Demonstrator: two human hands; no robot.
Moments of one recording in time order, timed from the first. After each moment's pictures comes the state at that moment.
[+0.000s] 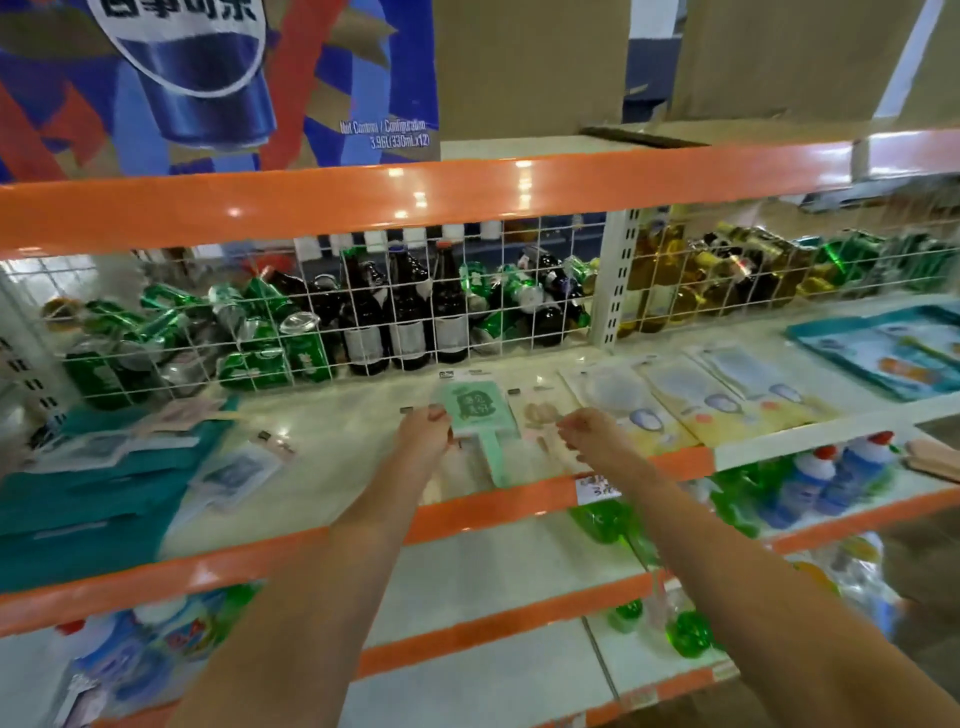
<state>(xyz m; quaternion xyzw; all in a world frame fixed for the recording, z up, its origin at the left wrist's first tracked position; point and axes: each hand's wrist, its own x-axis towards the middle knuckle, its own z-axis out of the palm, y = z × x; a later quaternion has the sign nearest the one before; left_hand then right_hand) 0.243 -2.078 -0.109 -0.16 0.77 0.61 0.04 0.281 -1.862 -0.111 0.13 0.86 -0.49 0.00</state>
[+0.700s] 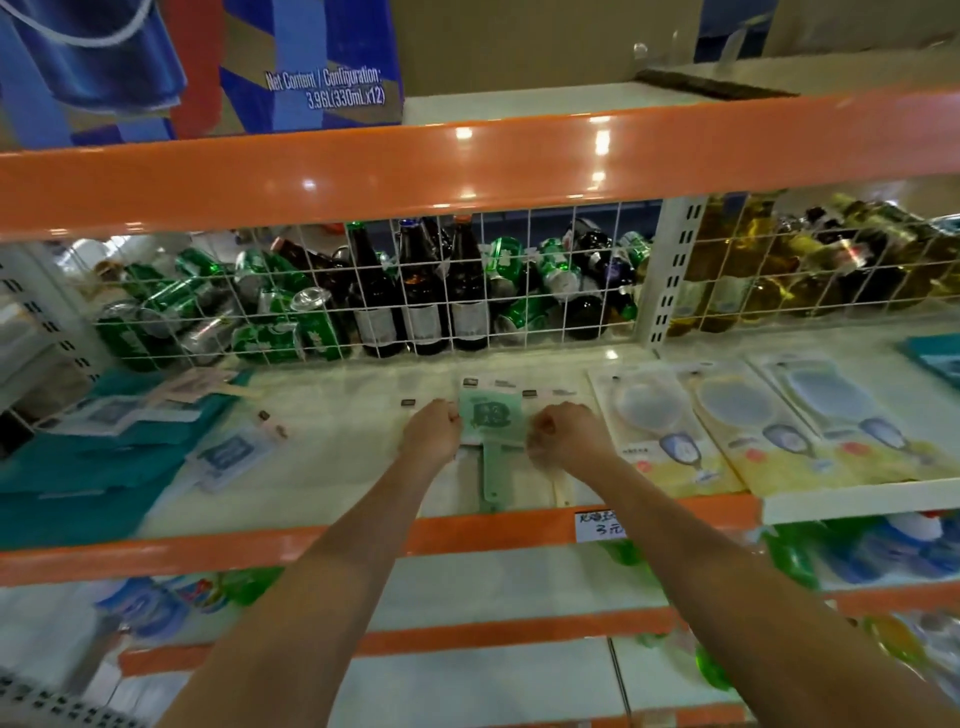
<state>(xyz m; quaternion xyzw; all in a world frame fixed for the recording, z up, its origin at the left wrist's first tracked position) 0.214 -2.048 -0.118 -0.10 0.96 0.28 0.02 0.208 -1.865 -0.125 -0.06 0.96 -0.26 0.05</state>
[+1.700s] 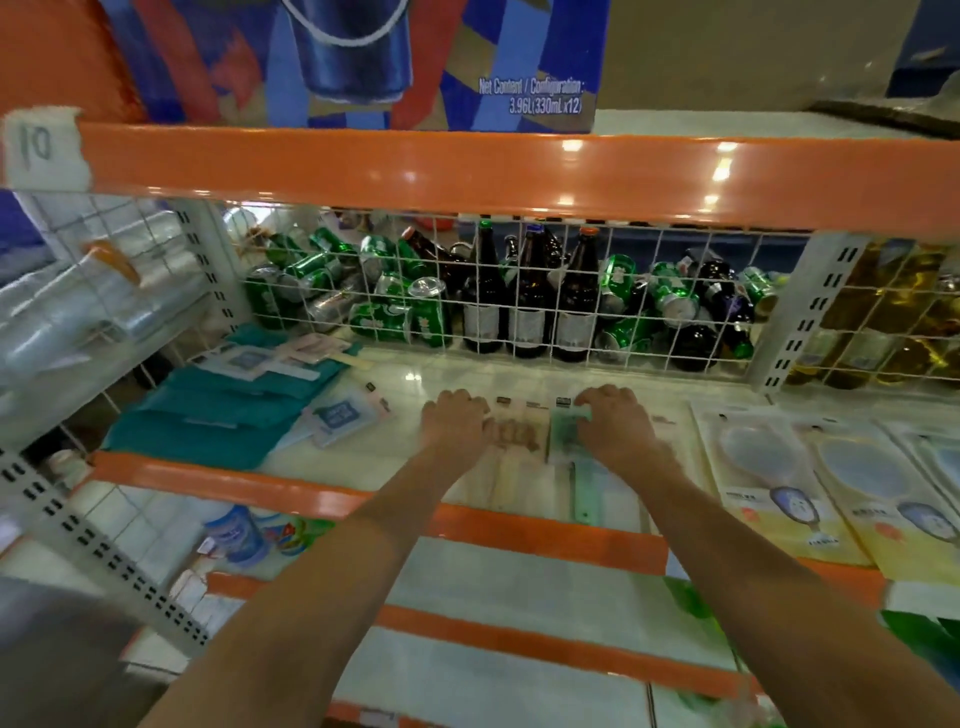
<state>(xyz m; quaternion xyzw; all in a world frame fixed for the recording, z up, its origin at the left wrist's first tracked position) 0.247 -2.127 -0.104 -0.06 1.00 0.00 -0.04 0.195 -1.933 -0.100 -0.15 0.98 -0.14 -0.03</state>
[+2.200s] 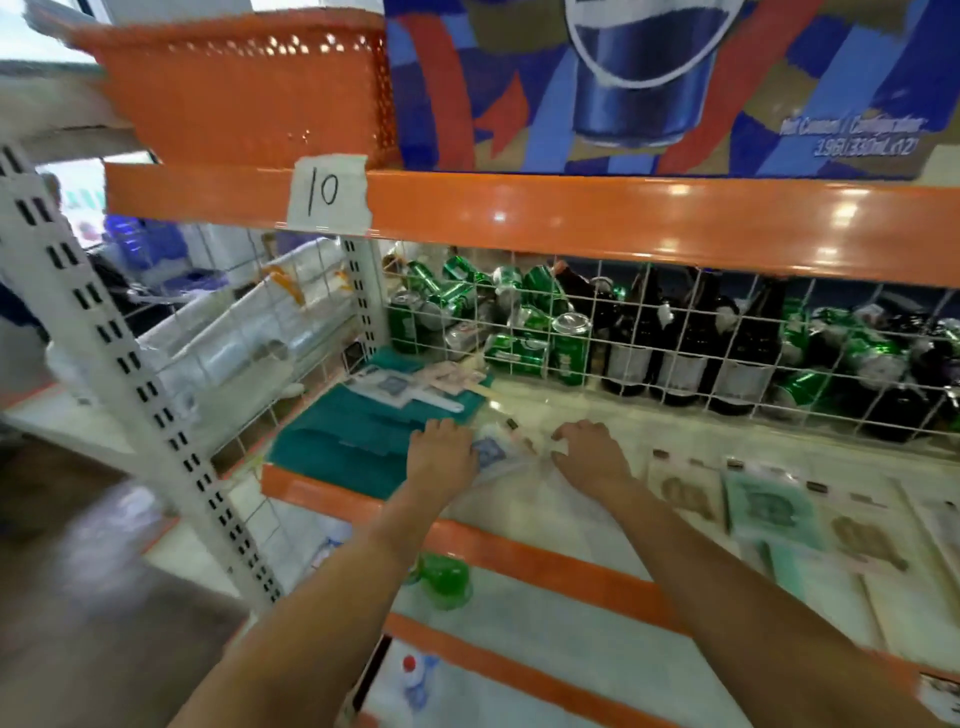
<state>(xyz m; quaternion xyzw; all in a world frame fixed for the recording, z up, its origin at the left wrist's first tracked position) 0.291 -2.322 -0.105 -0.18 0.98 0.00 -0.01 0.205 -2.152 -0.113 -0.24 0.96 -0.15 0.05</state>
